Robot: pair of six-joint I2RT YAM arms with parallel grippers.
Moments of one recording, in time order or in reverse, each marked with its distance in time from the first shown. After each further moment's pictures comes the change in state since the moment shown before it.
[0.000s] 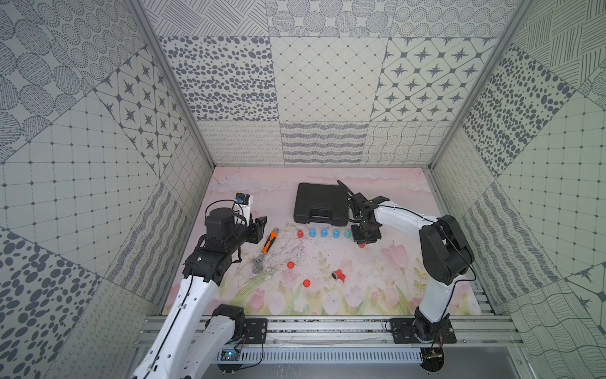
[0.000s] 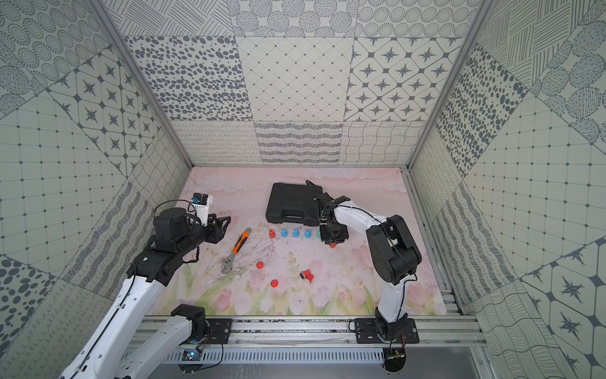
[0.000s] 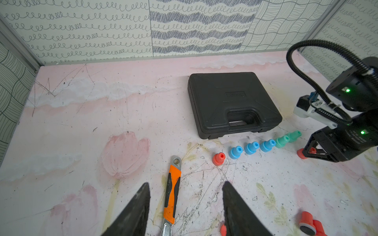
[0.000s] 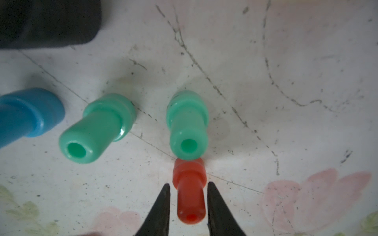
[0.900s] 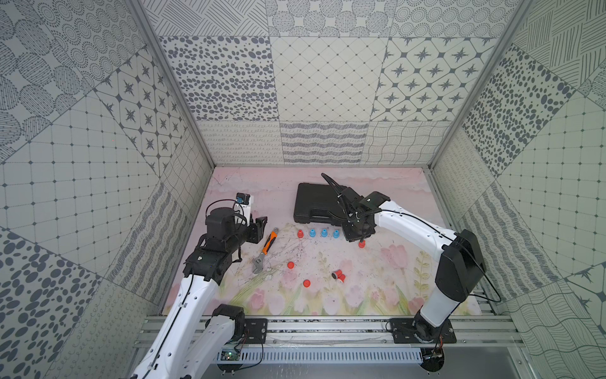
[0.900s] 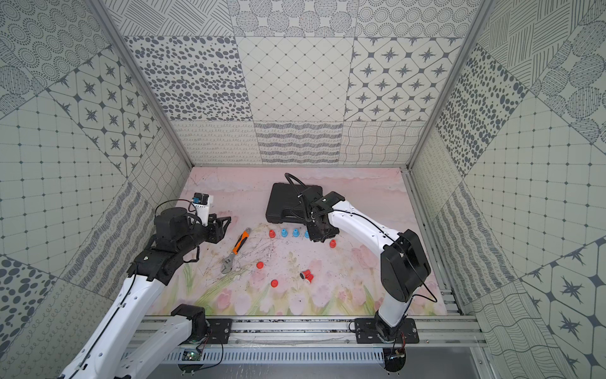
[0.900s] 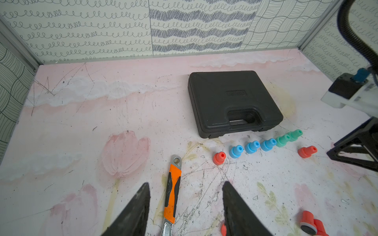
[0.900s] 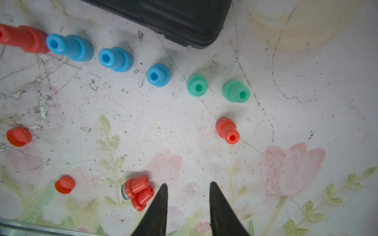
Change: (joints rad) left arm 0.000 0.007 0.000 0.000 0.000 0.003; right arm 0.209 -0.139 0.158 -0.167 0.048 0.018
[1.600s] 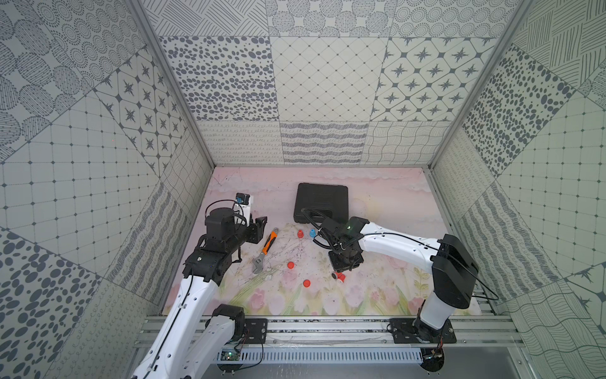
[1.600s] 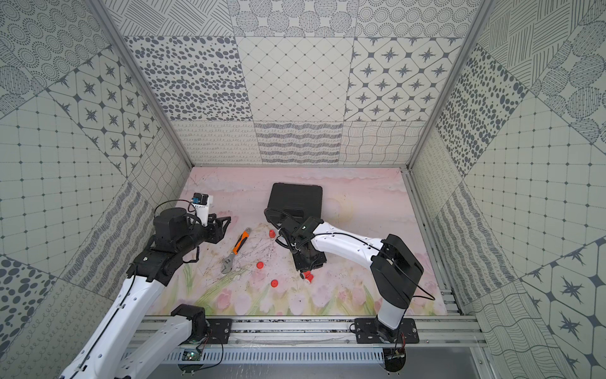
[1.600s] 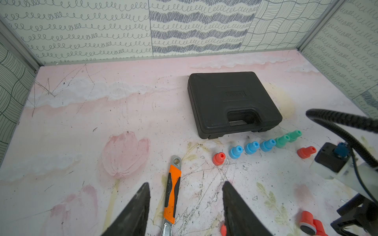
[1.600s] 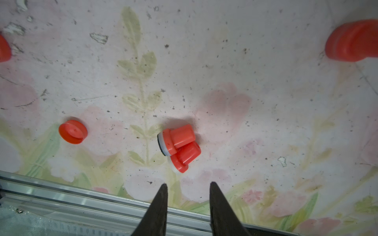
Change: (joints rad) left arm 0.000 -0.007 0.000 0.000 0.002 0.000; right arm 0.230 0.005 -0.166 0.027 -0.110 0.230
